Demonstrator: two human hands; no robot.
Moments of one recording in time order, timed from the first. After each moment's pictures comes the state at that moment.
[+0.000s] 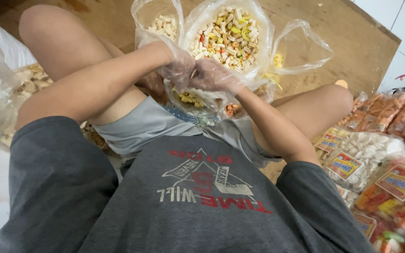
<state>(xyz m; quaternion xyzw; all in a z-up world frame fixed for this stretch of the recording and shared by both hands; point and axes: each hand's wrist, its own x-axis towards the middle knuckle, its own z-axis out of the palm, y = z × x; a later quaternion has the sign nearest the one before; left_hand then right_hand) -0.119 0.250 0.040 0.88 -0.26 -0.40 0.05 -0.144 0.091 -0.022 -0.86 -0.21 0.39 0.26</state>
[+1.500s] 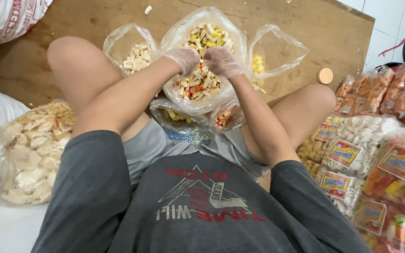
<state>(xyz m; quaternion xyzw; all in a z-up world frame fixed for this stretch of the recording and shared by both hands) -0.033 0.172 -0.096 0.87 -0.32 -0.37 -0.03 -0.057 0.015 -0.078 -0.94 -0.07 0.26 0.21</state>
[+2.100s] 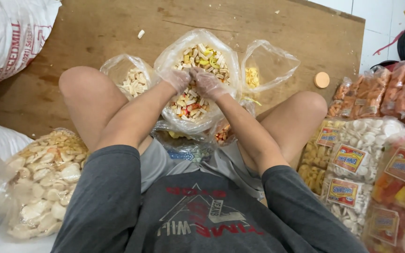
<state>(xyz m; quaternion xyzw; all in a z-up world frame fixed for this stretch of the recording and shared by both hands) 0.000 0.164 -0.179 0.92 -0.38 -0.09 -0.01 -0.041 0.011 -0.188 -0.96 -0.19 0.16 0.12</state>
